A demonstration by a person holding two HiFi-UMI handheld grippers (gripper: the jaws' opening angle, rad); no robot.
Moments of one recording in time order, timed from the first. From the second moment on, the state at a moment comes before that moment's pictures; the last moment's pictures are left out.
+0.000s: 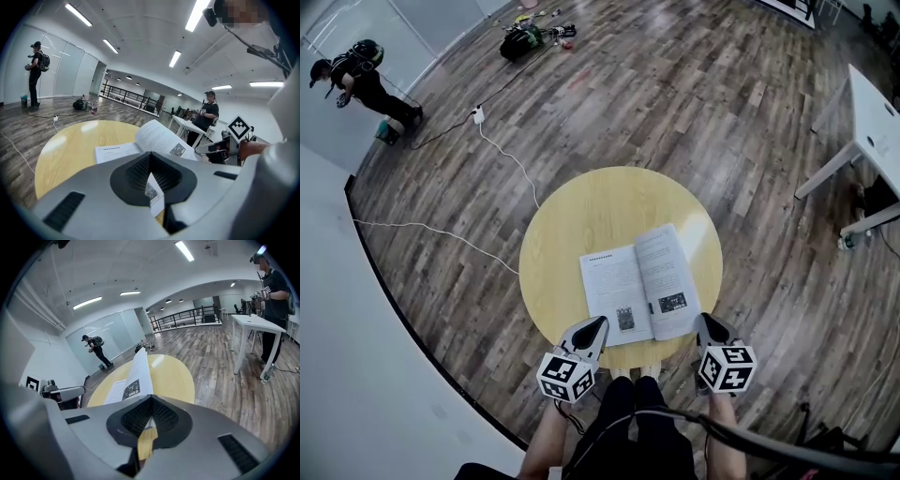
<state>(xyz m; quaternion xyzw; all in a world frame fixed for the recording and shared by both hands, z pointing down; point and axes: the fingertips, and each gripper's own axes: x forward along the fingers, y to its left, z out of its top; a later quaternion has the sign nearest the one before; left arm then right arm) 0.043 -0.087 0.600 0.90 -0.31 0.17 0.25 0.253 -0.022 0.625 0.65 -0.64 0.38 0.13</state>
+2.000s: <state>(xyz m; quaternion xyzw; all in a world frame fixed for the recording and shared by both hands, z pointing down) 0.111 -0.098 0.619 0.91 -0.27 0.17 0.24 0.334 -0.010 0.673 0.69 -0.60 0.39 0.15</state>
